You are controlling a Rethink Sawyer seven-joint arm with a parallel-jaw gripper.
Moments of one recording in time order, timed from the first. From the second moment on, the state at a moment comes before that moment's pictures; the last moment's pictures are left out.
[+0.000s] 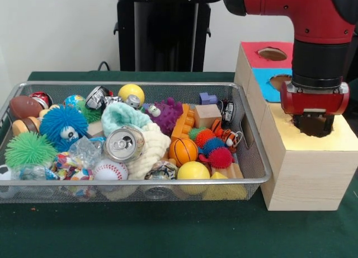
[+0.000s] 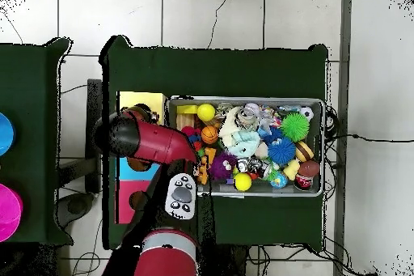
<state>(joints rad) 0.16 -0.45 -0.12 1.55 0.45 0.26 1.58</state>
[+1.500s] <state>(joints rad) 0.23 -0.65 -0.30 1.52 0.41 0.81 1.58</state>
